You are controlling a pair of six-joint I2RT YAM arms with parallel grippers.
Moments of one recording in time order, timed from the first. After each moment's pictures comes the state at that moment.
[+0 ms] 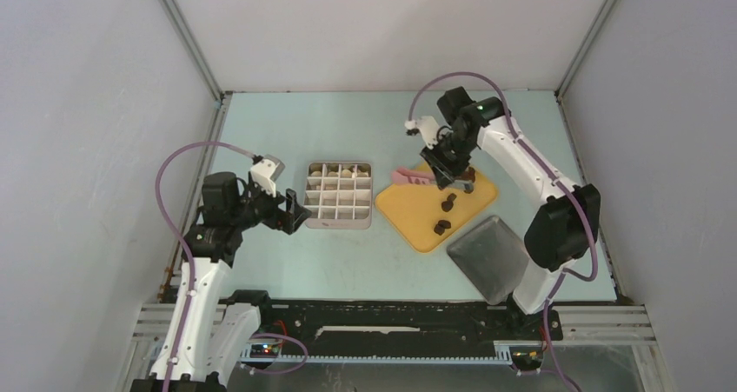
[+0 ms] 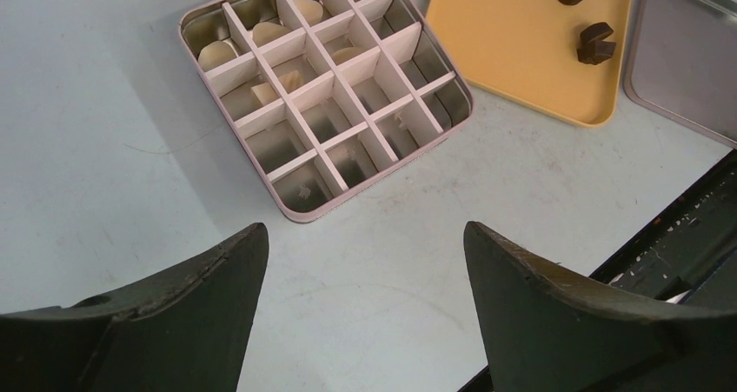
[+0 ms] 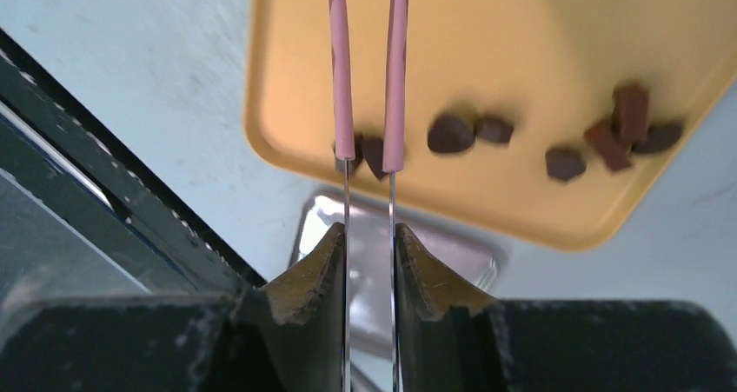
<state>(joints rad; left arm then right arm) -0.01 0.72 0.73 -0.61 0.58 0.16 0.41 1.76 1.65 -1.24 -0.28 -0.43</state>
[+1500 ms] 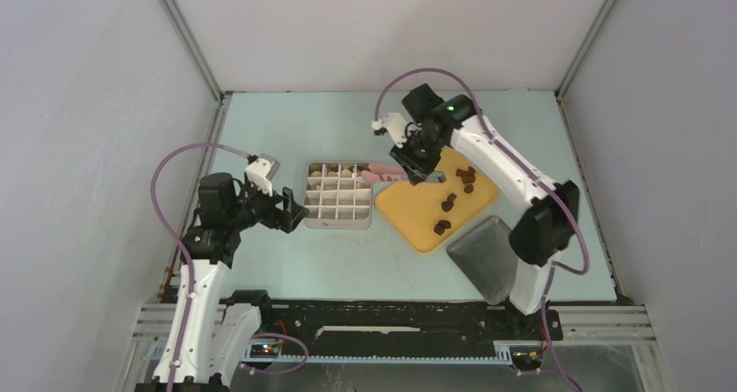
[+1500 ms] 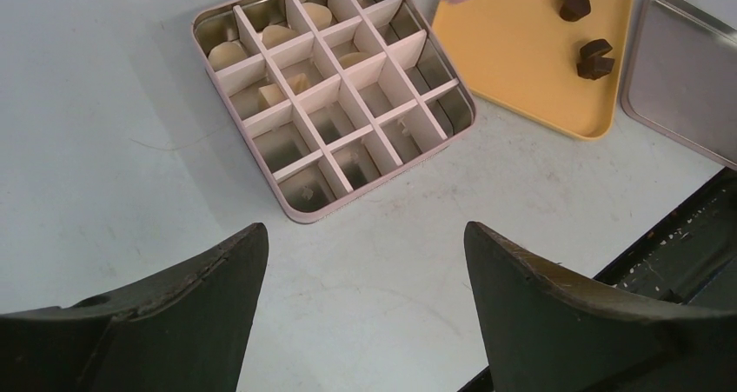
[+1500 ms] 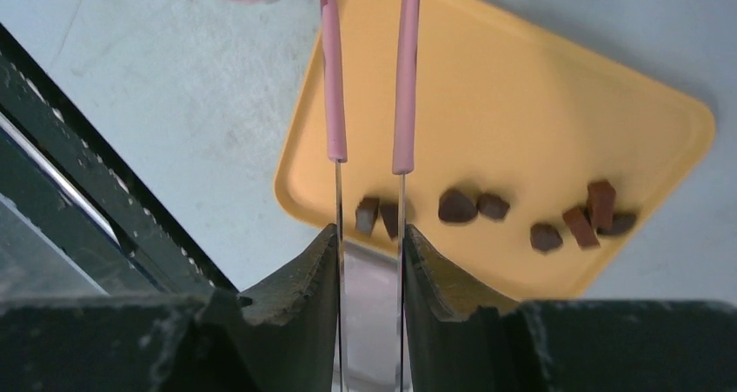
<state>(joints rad) 0.02 0.70 0.73 -0.61 0.59 0.14 0.60 1.90 1.91 -1.23 -0.26 -0.38</state>
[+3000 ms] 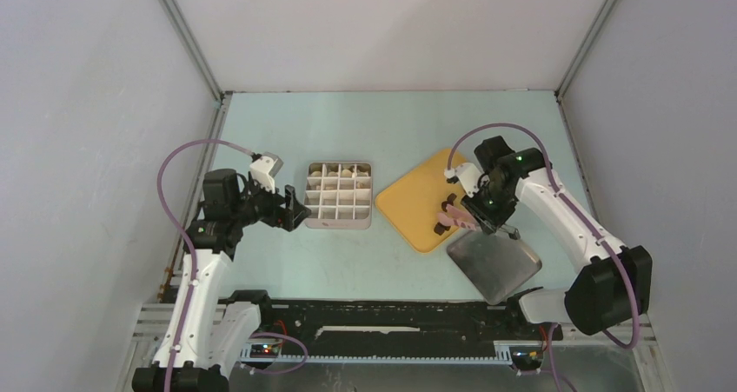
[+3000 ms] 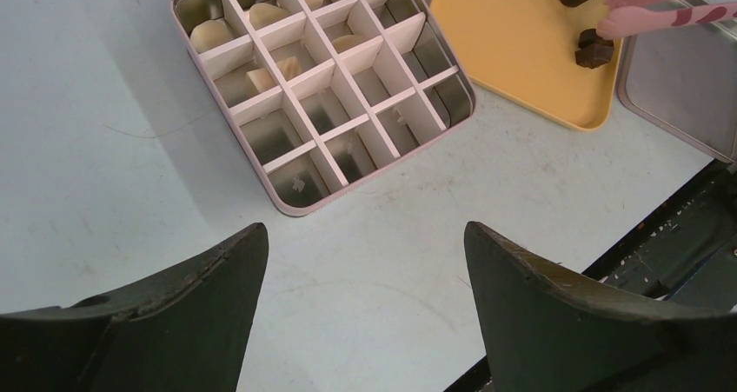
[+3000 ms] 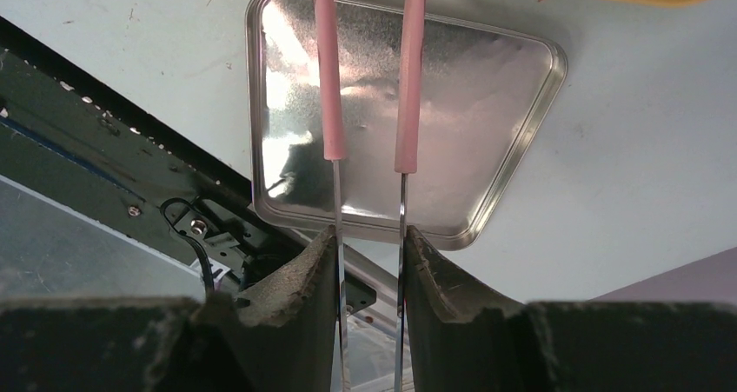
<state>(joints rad) 0.02 0.78 0.73 -0.61 0.61 0.13 0.33 1.34 1.14 -1.24 -0.10 -0.44</state>
